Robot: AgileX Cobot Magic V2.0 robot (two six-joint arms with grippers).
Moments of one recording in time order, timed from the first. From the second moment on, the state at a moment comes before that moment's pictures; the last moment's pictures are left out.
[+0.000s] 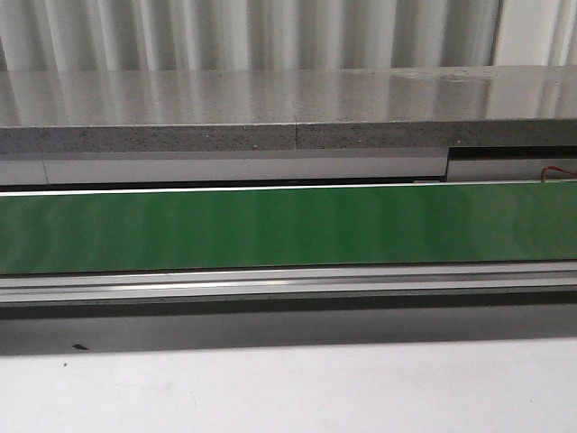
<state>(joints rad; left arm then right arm) -0.02 0.00 0.00 0.01 0.14 0.01 -0.34 1.70 -1.33 0.00 1.00 -0.03</state>
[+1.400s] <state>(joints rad) -0.02 0.00 0.00 0.01 0.14 0.01 0.02 1.60 -1.28 0.06 0.97 0.11</state>
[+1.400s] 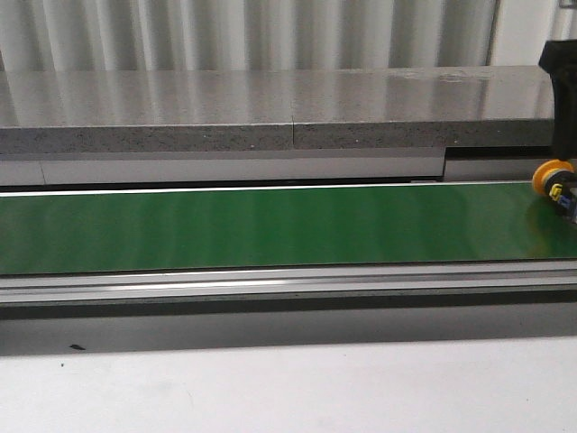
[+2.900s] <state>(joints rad) -0.02 0.00 0.00 0.01 0.14 0.01 0.14 0.22 -0.39 0.04 0.51 0.02</state>
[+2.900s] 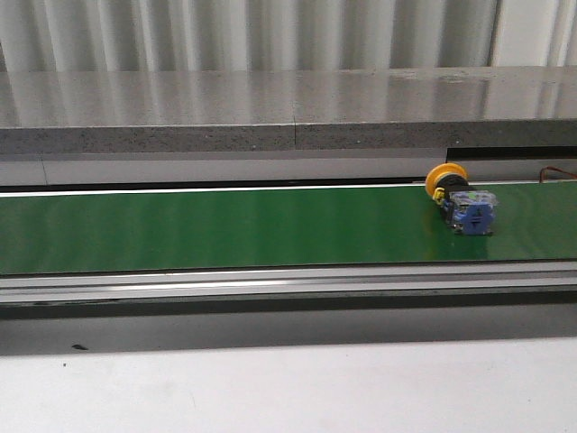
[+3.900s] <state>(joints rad) -0.02 0.18 -0.28 0.01 0.42 0.01 0.14 0.13 -0.34 0.04 0.49 0.02</state>
